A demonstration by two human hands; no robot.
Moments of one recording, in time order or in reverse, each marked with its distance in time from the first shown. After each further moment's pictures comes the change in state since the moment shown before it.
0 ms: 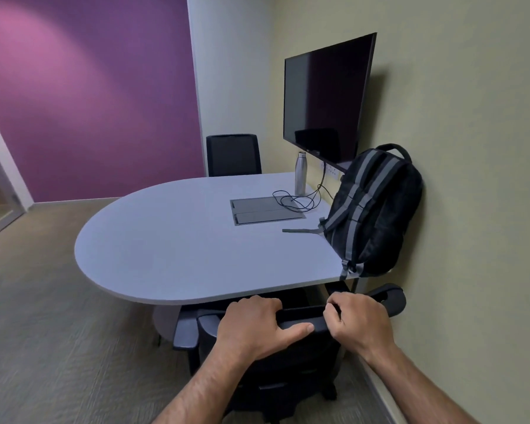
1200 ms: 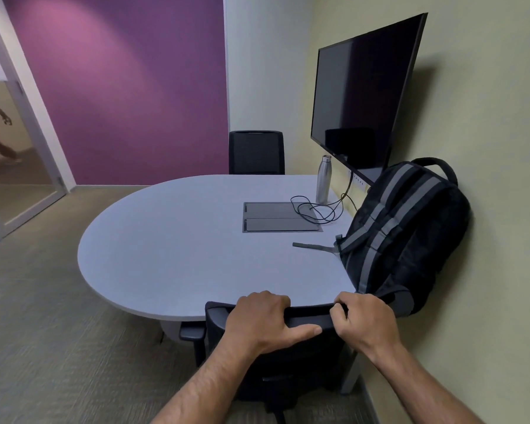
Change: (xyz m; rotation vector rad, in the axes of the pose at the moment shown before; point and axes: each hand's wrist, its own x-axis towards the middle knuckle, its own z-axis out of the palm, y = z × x) left_hand 0.154 0.028 0.034 0.053 0.029 -0.054; right_hand 0.144 0.093 0.038 0.067 -0.022 -0.067
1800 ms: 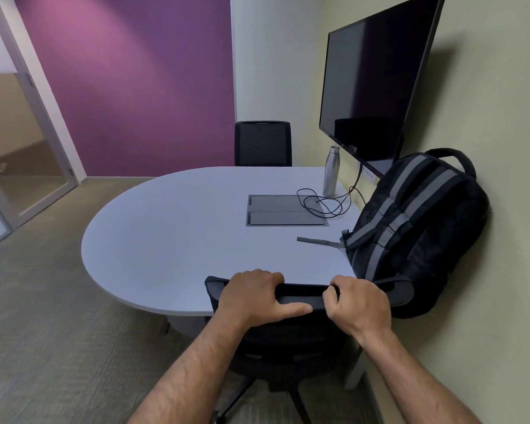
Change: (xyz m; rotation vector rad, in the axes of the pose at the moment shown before) left_hand 0.047 -0.027 0.010 0.018 0.016 -0.027; right_hand 0.037 -0.001 0.020 -0.055 0.011 -0.005
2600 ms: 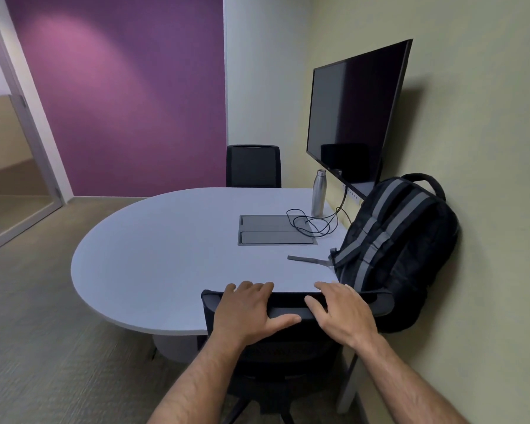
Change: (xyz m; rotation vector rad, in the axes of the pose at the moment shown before) left_hand -0.017 0.003 0.000 0.080 0.048 -0.045; right_hand 0.000 0.002 -0.010 0.119 -0.127 -0.080
